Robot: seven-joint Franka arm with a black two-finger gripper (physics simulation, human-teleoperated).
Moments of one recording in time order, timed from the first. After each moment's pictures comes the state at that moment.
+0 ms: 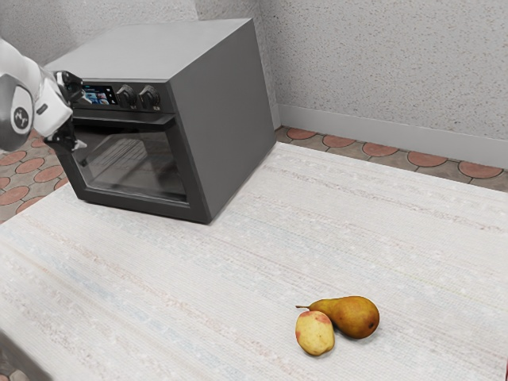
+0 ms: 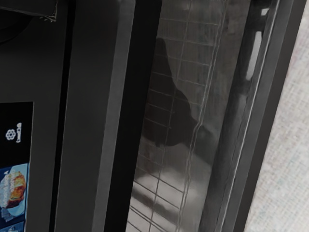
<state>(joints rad) 0.00 0.04 0.57 -1.70 -0.02 2.48 1.69</state>
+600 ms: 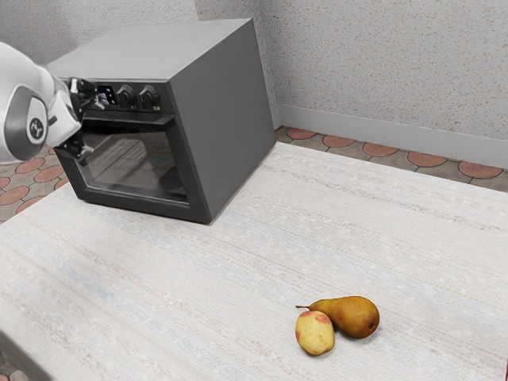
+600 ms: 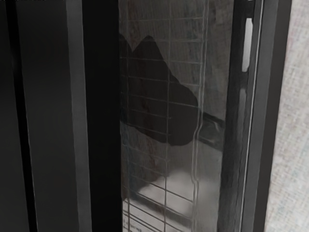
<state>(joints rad) 0.01 0.07 0.56 -1.73 -0.03 2.54 1.83</state>
